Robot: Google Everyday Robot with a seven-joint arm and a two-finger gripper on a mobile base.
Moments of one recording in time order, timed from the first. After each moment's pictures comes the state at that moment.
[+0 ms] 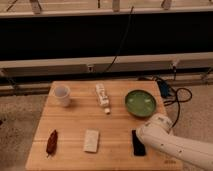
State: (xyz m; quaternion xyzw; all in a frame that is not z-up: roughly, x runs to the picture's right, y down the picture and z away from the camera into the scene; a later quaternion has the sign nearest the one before) arm 0.197 0.261 0.756 -0.20 -0.06 -0.27 0.94
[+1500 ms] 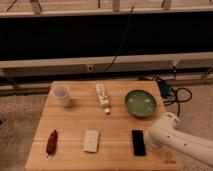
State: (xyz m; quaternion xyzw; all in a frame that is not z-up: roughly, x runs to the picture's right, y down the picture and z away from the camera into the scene) arm 0.228 0.302 0.765 -0.28 -0.08 -0.21 0.93
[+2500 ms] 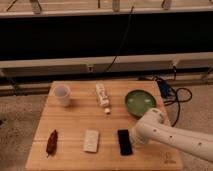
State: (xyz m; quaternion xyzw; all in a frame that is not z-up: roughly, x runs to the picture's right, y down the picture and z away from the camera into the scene) arm 0.150 0.297 0.773 -0.28 -0.15 -0.29 0.90
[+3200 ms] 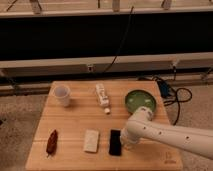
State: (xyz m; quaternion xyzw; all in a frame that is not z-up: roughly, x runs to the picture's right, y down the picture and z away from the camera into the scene) arm 0.102 0.302 0.772 -0.29 -0.20 -0.34 0.87
